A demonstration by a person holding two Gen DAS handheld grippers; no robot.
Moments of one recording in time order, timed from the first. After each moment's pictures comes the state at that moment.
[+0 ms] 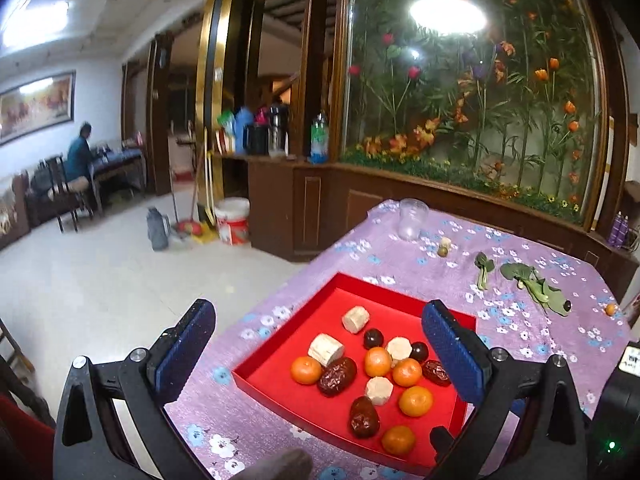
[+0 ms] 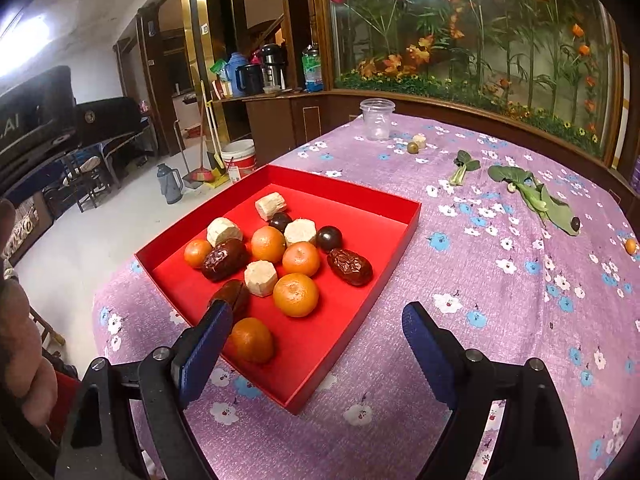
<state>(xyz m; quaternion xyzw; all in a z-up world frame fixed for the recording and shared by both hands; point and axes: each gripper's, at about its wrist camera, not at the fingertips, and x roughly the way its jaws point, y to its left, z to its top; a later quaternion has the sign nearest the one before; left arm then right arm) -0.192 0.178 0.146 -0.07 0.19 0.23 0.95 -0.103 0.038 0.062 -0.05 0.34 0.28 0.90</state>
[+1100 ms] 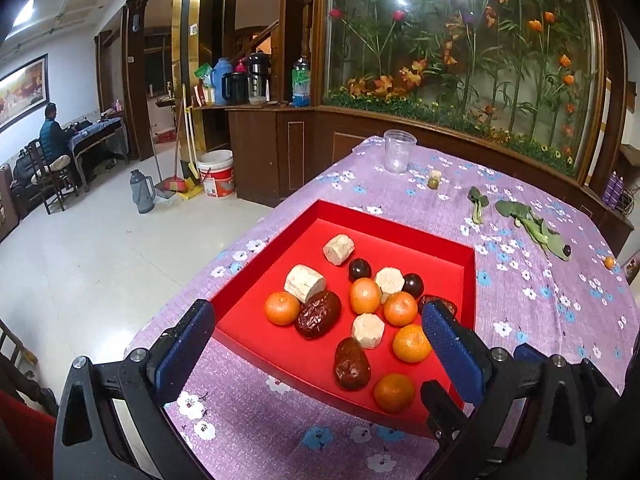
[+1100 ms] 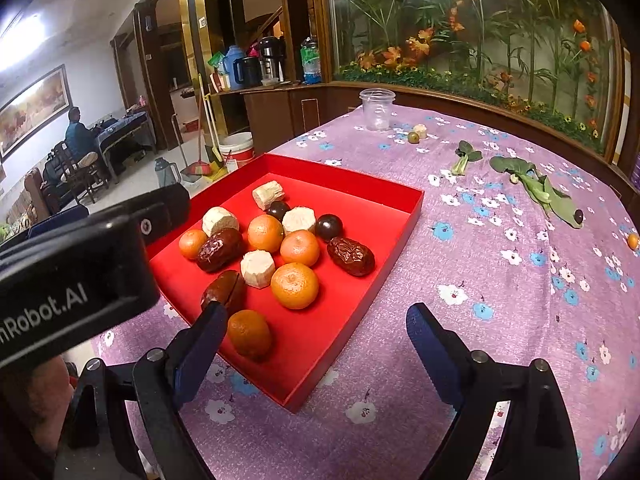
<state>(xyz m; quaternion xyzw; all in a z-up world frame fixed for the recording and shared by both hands) -0.166 0.177 0.098 -0.08 0.31 0.19 0.93 -0.099 0.046 0.052 -0.06 0.35 0.27 0.89</state>
